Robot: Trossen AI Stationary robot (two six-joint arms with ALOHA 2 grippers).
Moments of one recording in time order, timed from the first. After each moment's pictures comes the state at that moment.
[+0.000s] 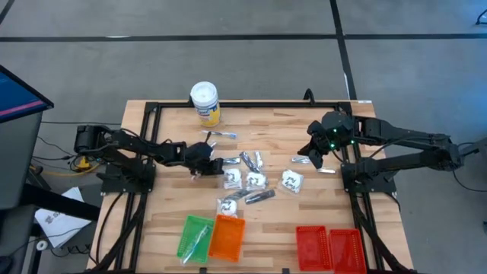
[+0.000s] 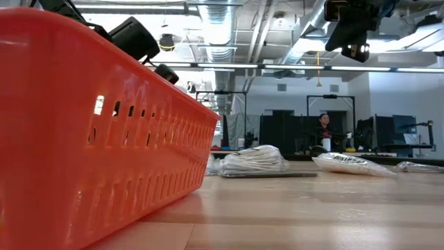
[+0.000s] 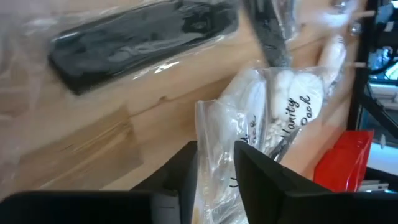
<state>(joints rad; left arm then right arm) 0.12 1.44 0.51 0.14 0.12 -1.32 -0.21 0.91 0.91 -0.75 -0.18 0.44</state>
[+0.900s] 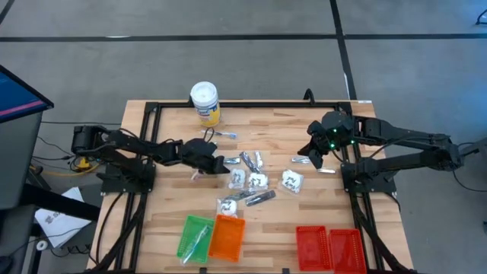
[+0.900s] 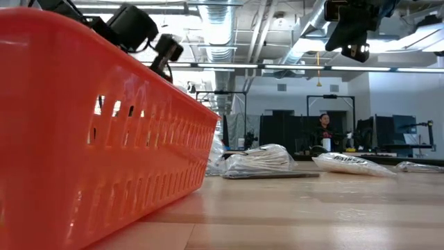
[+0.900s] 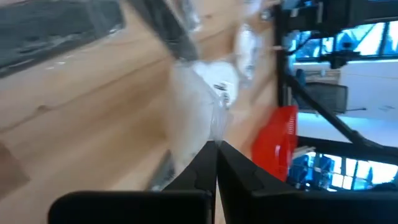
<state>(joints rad) 0.12 1.39 0.51 0.33 0.21 -1.29 -0.21 0.91 0.91 -0.75 -0.18 0.44</state>
